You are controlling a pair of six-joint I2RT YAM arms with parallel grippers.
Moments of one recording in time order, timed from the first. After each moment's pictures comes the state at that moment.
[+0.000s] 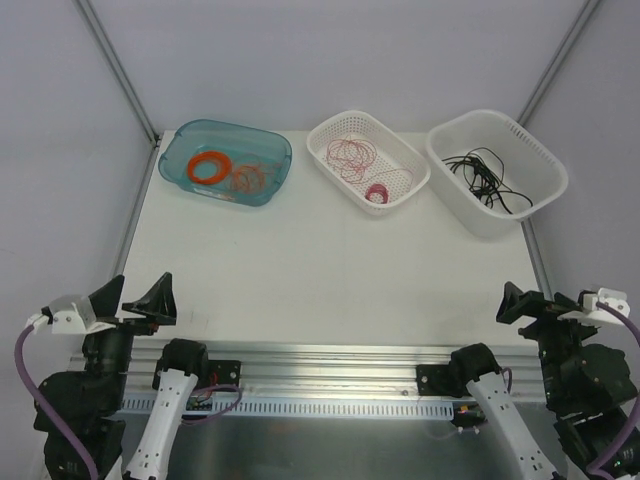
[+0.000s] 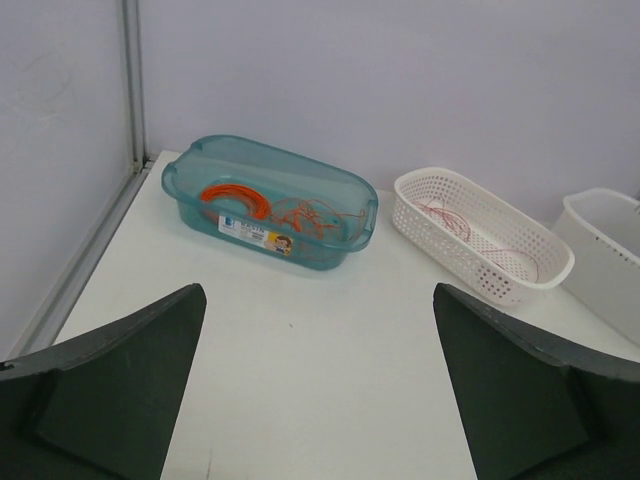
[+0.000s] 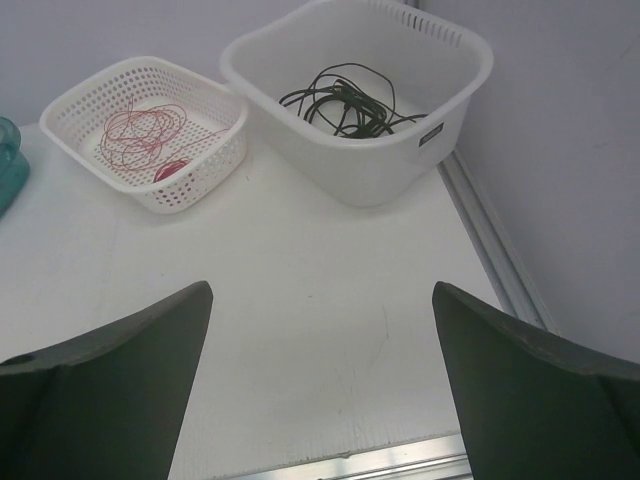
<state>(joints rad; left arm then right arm) -0.16 0.06 1.04 -0.83 -0.15 -0.22 0.34 0.15 1.10 -1.06 0.48 0.16</state>
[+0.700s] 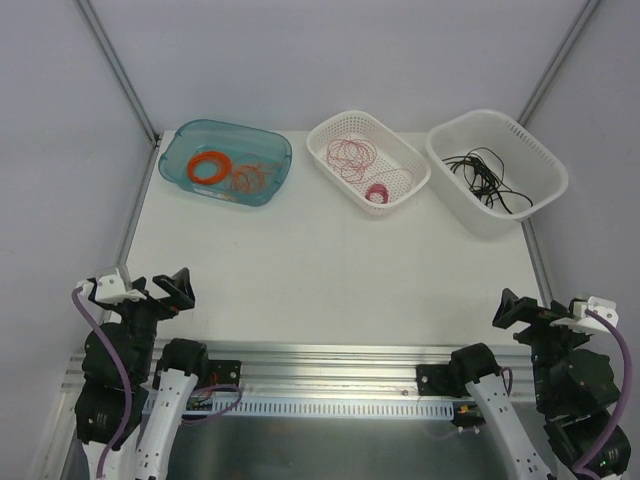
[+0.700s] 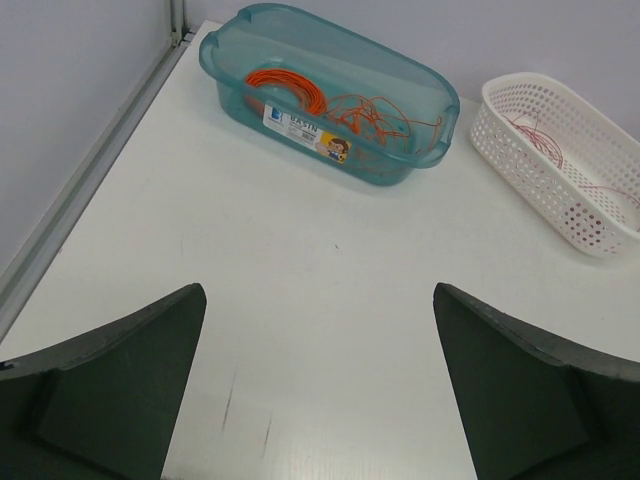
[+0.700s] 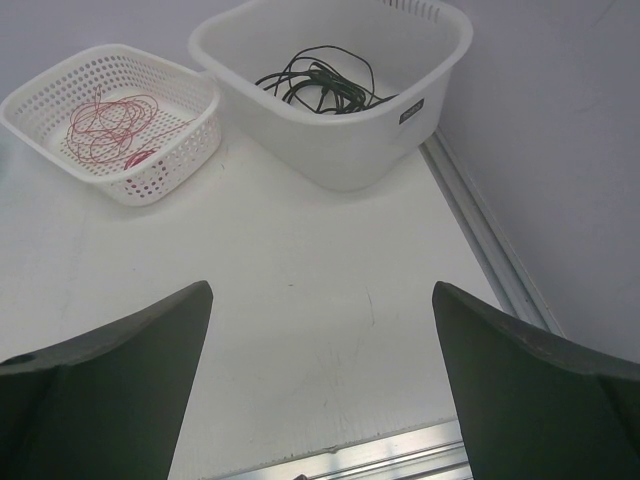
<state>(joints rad) -0.16 0.00 0.80 -0.87 -0.27 -0.26 0.34 0.01 0.96 -1.06 0.54 0.16</state>
